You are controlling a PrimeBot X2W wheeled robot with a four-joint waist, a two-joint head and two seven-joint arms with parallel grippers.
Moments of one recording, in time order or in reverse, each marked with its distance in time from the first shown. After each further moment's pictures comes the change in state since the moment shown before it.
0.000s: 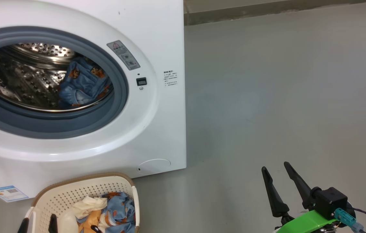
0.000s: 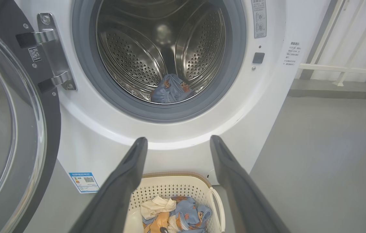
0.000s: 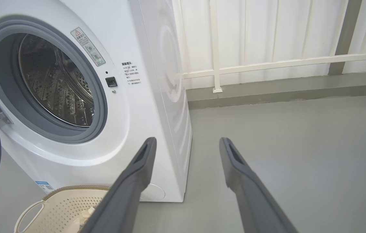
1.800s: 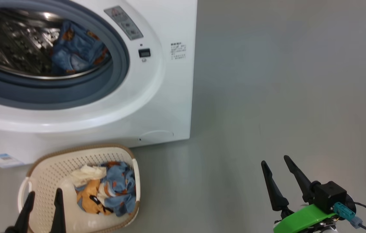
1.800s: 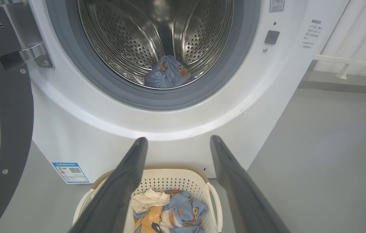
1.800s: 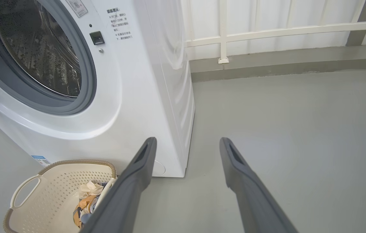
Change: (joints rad) left arm -0.109 0.000 -0.043 0.022 -0.020 -0.003 0.000; right arm -0.026 0.001 -0.008 0.005 -0.030 0.000 0.000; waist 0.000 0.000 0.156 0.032
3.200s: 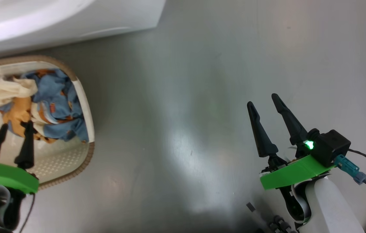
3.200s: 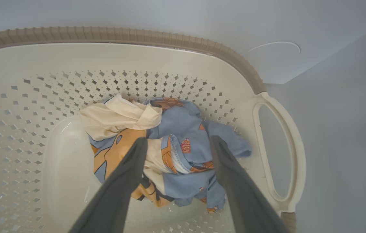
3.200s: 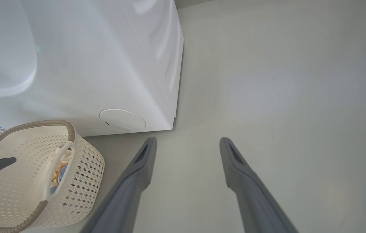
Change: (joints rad) left arm -0.558 0.276 -0.220 0.533 -0.299 -0.026 0.000; right arm -0.247 -0.002 0.078 -0.069 0.077 0.000 0.000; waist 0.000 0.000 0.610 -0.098
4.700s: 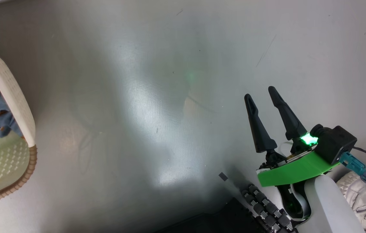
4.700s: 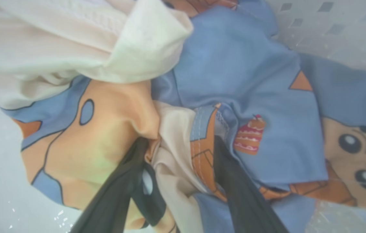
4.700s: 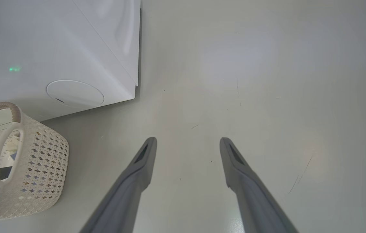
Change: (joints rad) left arm -0.387 0.286 -0.493 0.358 -0.458 0.000 0.123; right arm -0.011 0.002 0.037 -0.054 0.108 0.000 0.000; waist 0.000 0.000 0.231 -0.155
